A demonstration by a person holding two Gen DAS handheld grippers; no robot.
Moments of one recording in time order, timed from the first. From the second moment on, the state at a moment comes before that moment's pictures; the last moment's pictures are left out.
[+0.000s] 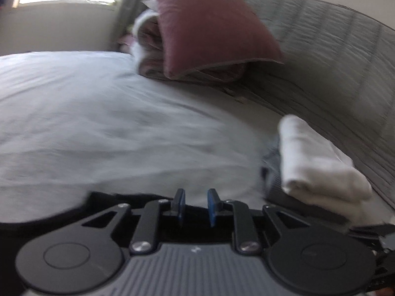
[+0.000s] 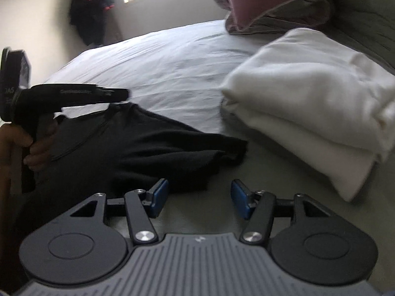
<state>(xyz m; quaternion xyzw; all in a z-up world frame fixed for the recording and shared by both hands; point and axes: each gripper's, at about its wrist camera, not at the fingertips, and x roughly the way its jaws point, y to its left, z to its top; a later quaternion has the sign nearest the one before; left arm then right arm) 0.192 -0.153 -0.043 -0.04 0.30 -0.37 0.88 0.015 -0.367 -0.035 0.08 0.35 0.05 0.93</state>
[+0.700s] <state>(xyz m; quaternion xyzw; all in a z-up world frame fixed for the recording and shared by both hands) 0.173 -0.259 -0.050 0.20 0.30 -0.51 0.78 -0.019 -0.391 -0.024 0.11 0.30 0.14 0.94</state>
